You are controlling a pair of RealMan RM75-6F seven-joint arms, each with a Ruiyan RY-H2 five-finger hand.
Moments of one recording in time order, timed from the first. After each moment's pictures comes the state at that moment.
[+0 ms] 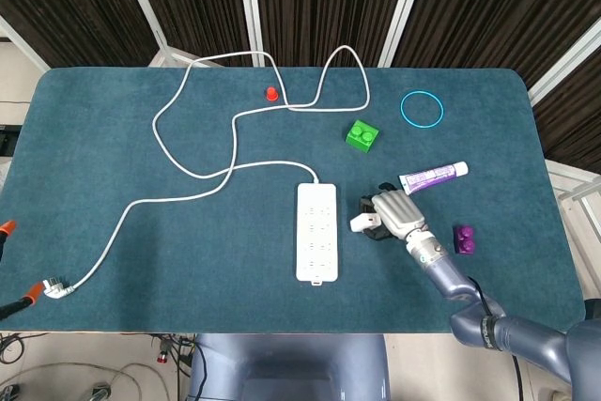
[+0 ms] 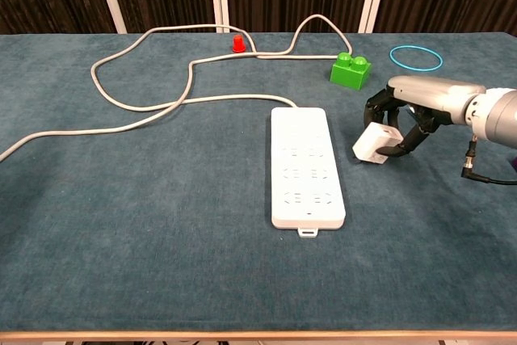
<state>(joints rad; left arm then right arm) 0.03 -1.07 -0.06 -1.82 1.45 1.61 0.21 0.73 -1.56 0.13 -1.18 -1.34 0.83 0.14</state>
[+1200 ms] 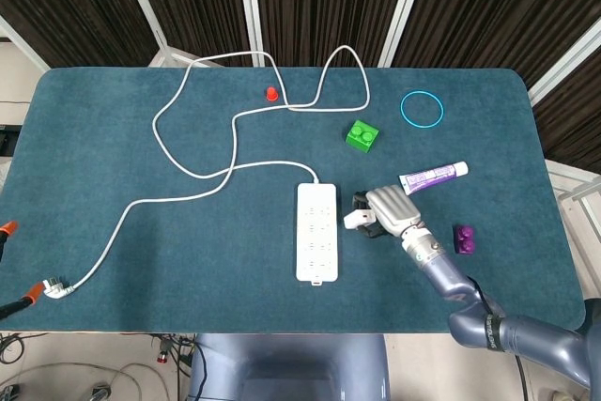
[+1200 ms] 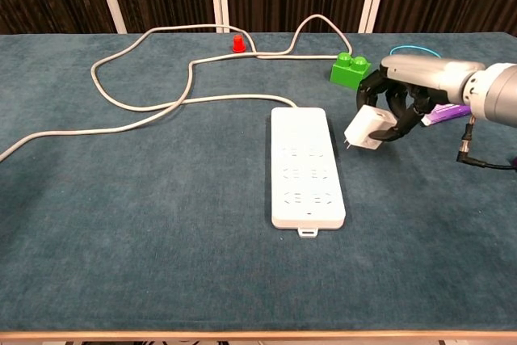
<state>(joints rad) 0.03 -1.06 -0.06 -1.82 1.45 1.60 0.20 0.75 -1.47 0.18 -1.38 -1.24 0.81 -0.01</state>
